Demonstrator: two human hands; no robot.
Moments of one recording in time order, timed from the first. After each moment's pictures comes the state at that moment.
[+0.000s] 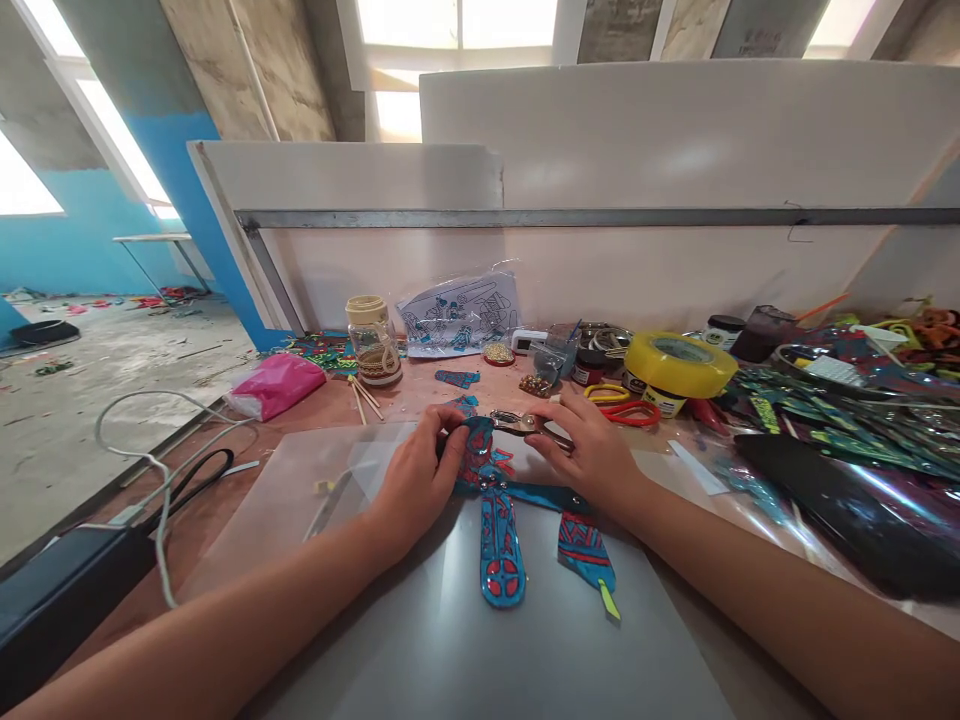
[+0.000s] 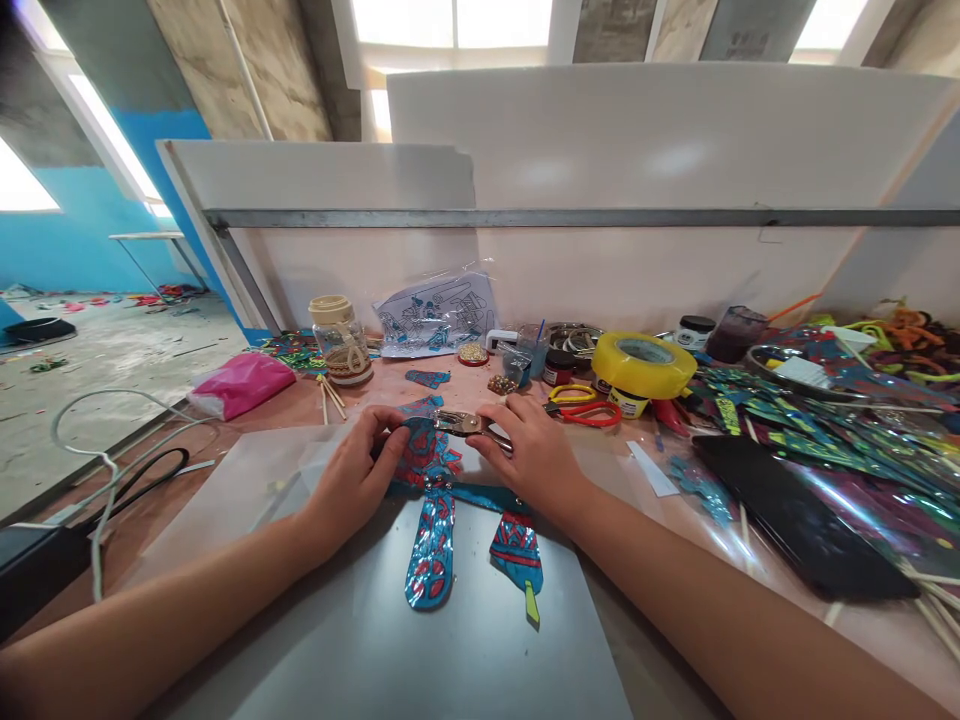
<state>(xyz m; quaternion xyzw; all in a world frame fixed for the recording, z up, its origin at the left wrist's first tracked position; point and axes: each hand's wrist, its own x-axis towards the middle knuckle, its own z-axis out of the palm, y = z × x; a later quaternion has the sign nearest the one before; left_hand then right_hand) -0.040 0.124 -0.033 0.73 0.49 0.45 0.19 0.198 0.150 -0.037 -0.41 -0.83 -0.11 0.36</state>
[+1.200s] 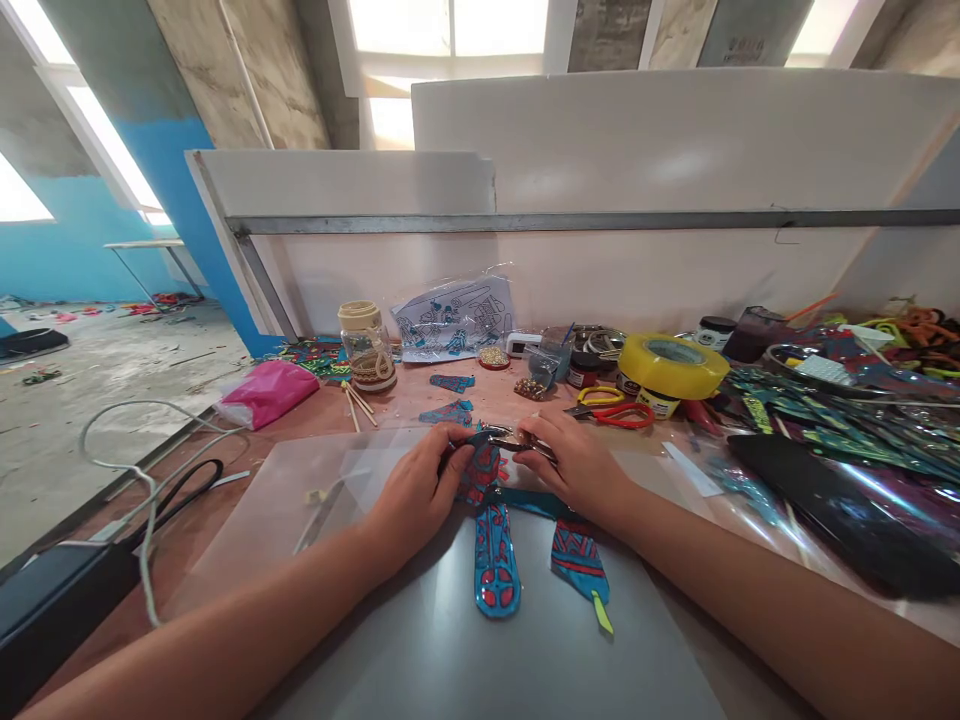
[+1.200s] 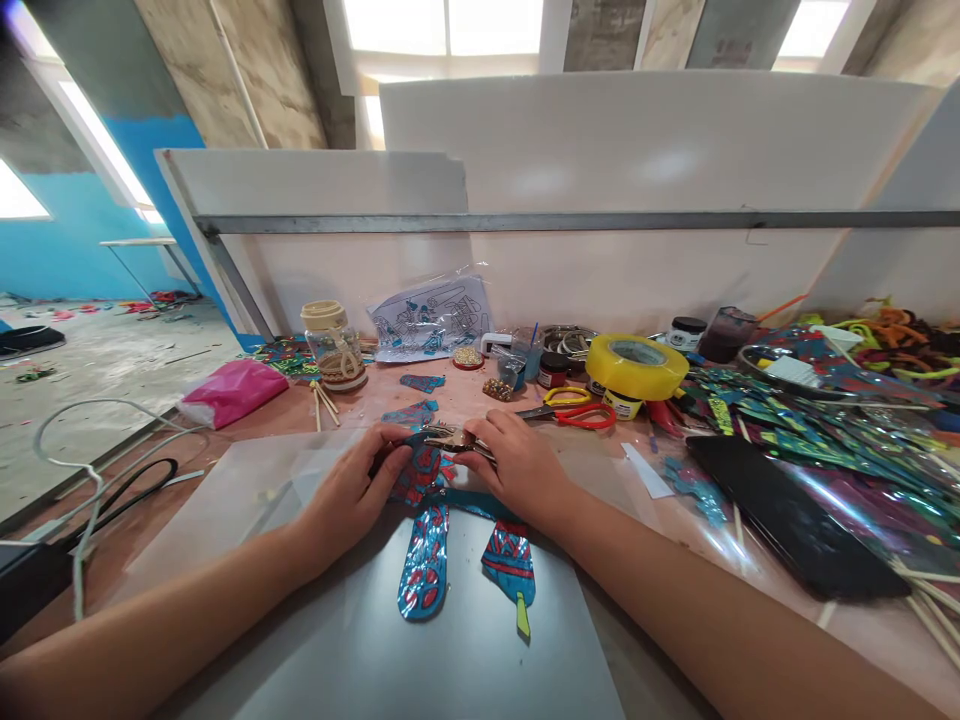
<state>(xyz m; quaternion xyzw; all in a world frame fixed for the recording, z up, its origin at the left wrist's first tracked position) -0.041 0.121 -0.036 0.79 0.43 0.41 0.14 0.193 0.147 -0.036 -0.37 -0.87 -0.04 0.32</state>
